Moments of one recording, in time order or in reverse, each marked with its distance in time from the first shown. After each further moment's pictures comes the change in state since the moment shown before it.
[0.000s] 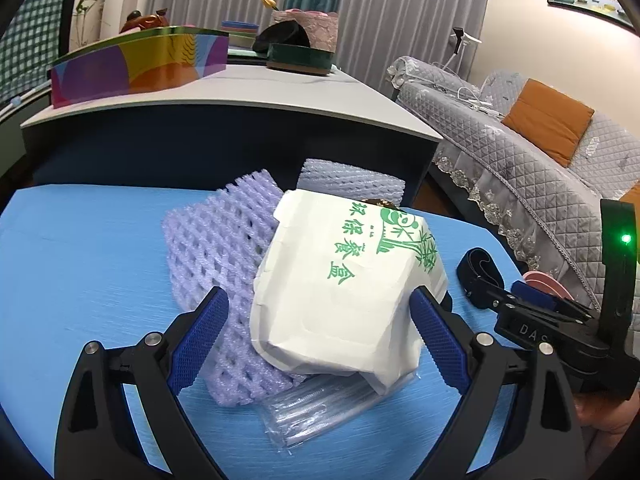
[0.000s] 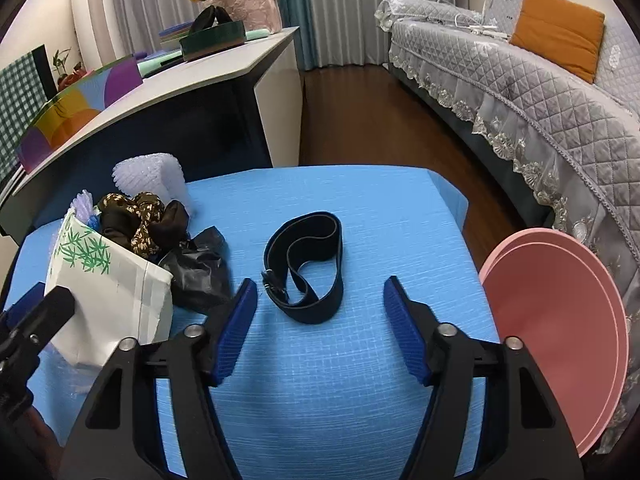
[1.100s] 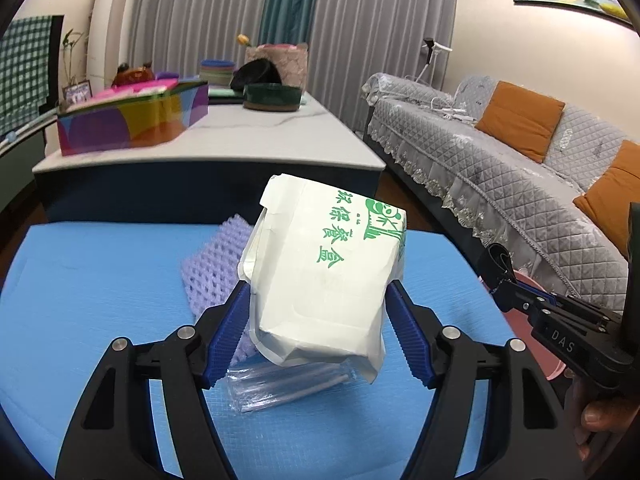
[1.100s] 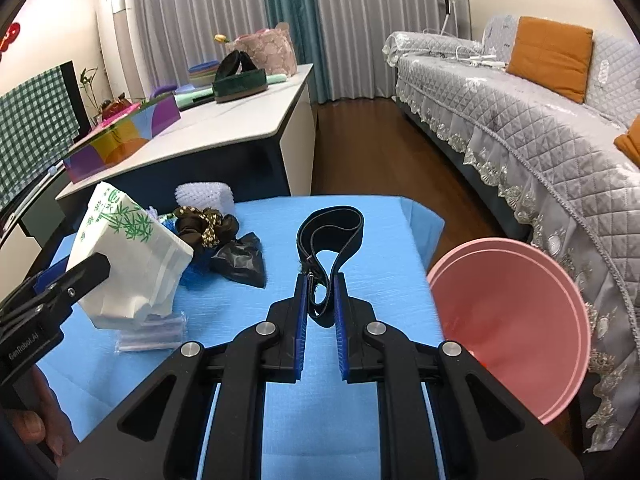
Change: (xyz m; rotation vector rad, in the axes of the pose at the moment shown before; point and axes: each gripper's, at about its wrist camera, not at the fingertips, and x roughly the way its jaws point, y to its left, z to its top) left arm -0.074 -0.027 0.004 0.089 -0.086 -0.030; right arm -0.101 -0.019 -0.022 -0.018 -0.130 0.050
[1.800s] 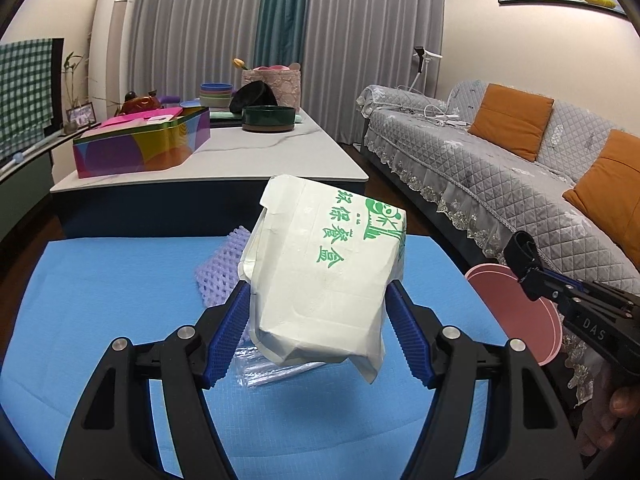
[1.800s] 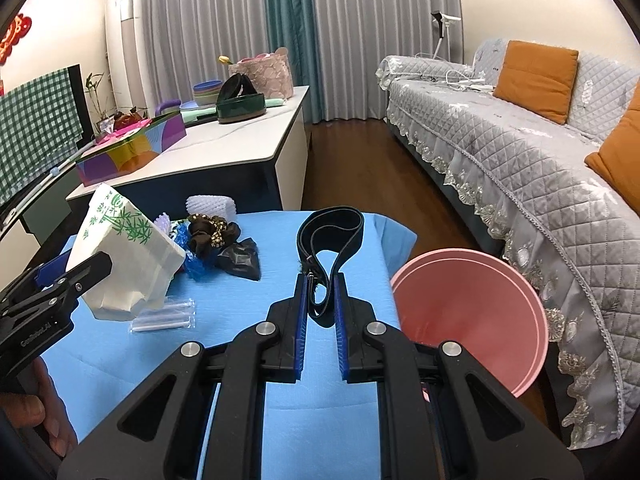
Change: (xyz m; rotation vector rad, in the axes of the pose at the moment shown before) left arm -0.040 -0.013 -0.007 0.044 -0.045 0.018; right arm -0.063 -0.009 -0.013 -0.029 -0.067 -0.032
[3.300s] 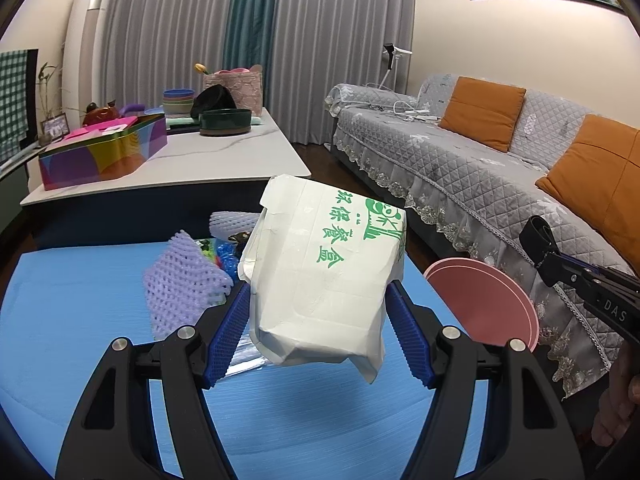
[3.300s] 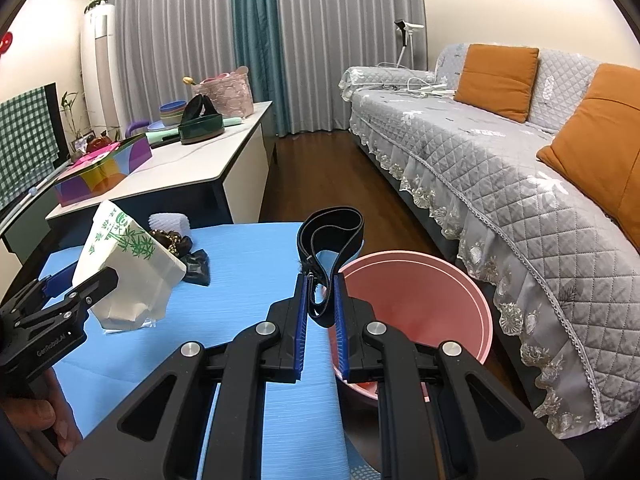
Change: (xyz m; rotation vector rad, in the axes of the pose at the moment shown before) left arm 0.010 -0.048 -0.005 0.049 -0.005 -0.088; right arm -0.035 -0.051 -0.004 0.052 -0.045 -0.097
